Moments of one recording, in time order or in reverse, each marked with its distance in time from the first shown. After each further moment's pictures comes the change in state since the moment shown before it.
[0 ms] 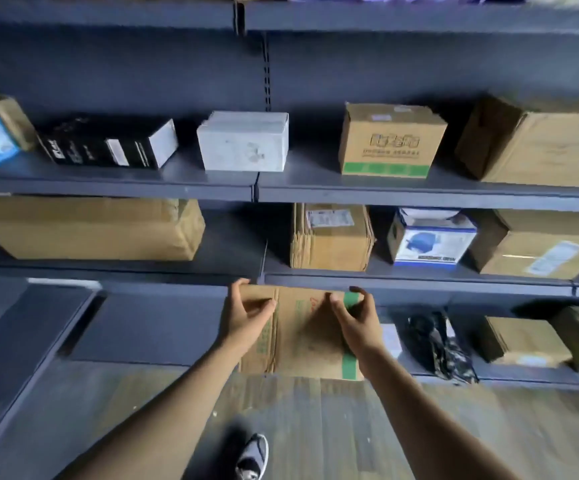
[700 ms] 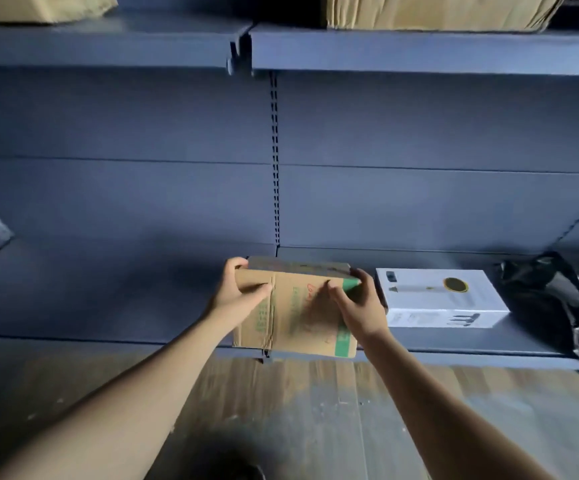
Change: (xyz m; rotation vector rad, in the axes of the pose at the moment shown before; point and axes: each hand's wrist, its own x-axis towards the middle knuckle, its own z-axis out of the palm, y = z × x) left_hand 0.254 -0.467 0.227 0.060 -0.096 0.008; right_hand 0.264 0.470 0.166 -0.208 0.037 -0.099
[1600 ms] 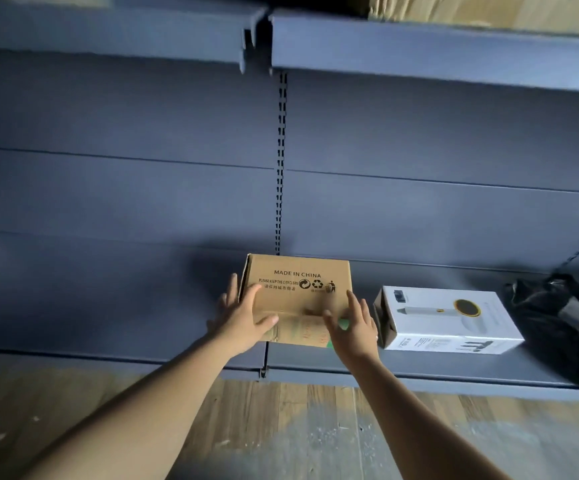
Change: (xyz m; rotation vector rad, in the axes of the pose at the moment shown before) left_hand 0.057 -0.039 0.024 0.528 -0.166 0.074; right_hand 0.043 0.036 0.045 -0.332 -0.062 0.021
